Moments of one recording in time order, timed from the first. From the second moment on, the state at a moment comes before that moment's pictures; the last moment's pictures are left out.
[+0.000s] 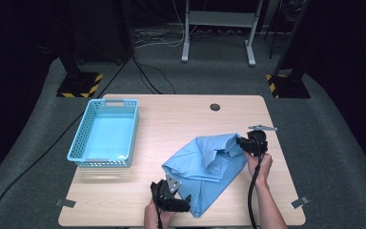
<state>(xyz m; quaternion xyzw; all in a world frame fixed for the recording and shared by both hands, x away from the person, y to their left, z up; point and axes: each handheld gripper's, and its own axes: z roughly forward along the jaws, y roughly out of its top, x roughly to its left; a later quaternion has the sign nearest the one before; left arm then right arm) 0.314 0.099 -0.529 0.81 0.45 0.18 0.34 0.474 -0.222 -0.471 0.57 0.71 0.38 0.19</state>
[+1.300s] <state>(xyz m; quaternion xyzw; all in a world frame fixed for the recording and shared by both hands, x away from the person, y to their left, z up) 0.314 0.099 -0.529 0.81 0.45 0.18 0.34 0.488 -0.209 -0.484 0.59 0.71 0.35 0.17</state>
